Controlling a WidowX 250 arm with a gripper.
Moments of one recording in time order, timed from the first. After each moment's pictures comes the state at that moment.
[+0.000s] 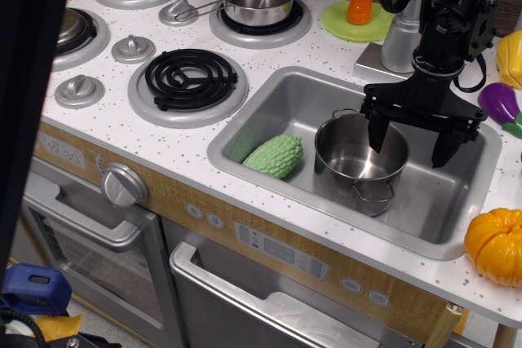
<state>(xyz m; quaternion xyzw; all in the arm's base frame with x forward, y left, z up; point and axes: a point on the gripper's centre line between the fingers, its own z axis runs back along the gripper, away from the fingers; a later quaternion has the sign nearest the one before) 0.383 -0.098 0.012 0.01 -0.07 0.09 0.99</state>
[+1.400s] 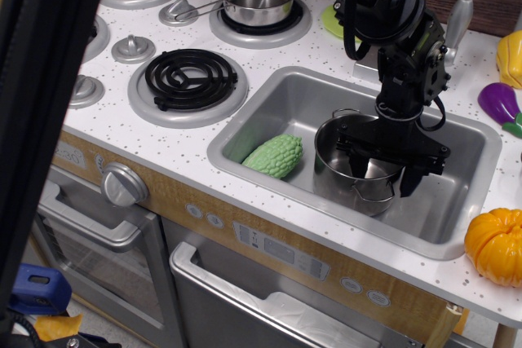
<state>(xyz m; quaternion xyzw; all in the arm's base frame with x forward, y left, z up) 0.379 -0.084 -0.036 -0.01 -0.08 0.09 0.99</state>
